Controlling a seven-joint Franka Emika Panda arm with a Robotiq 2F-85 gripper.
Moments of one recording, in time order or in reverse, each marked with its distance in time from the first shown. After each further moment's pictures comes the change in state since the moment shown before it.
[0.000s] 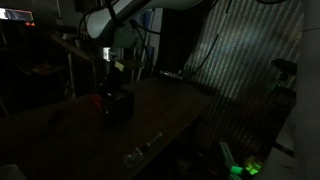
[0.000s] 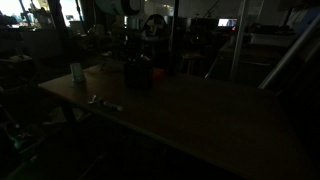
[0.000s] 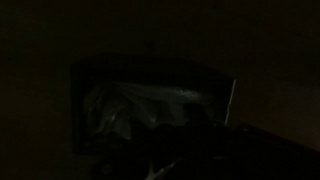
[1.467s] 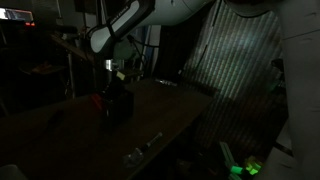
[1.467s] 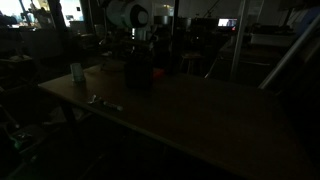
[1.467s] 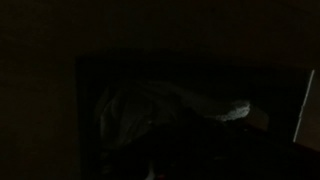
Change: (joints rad) arm -0.031 0.135 -0.004 0.077 0.010 0.031 -0.058
